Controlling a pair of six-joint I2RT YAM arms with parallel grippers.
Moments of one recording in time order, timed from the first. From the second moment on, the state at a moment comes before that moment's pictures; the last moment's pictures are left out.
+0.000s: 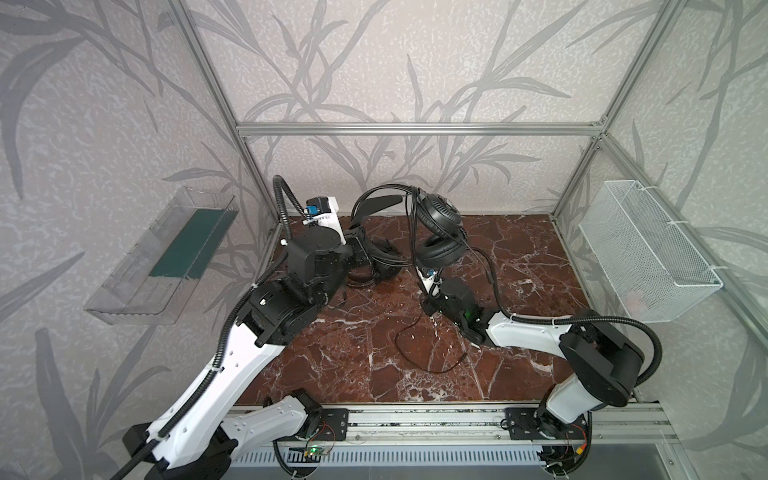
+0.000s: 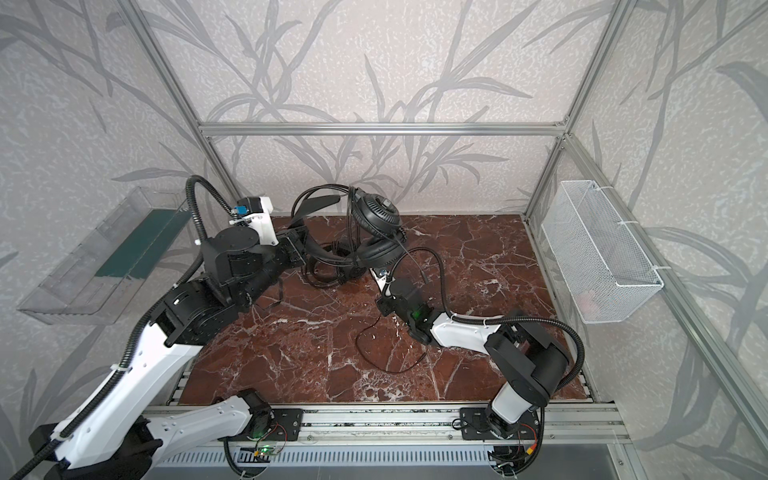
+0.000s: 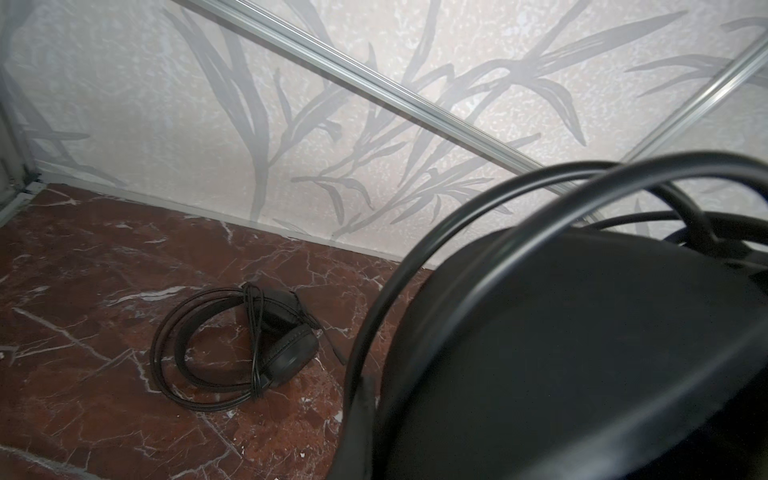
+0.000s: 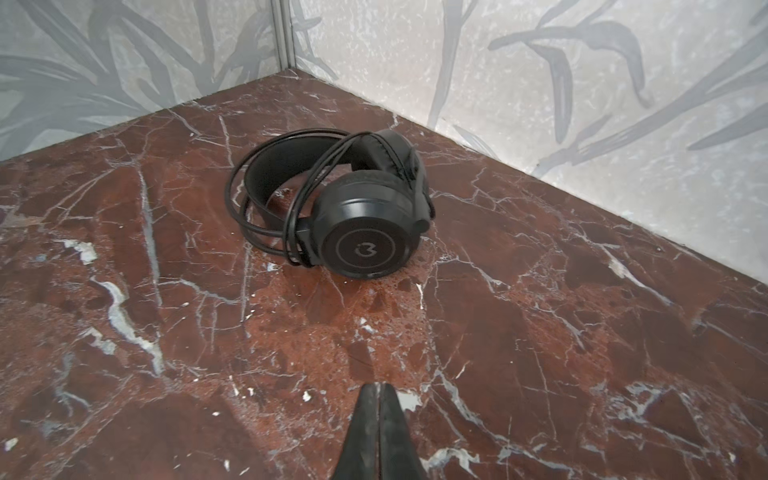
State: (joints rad) left arm -0.67 1.07 1.44 -0.64 -0.41 -0.63; right arm 0.85 1.59 0.74 0.50 0.19 -0.01
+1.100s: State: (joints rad) left arm -0.36 1.29 1.36 -0.80 -0.30 -0.83; right arm 1.38 1.41 0.73 0.22 0.62 -0.05
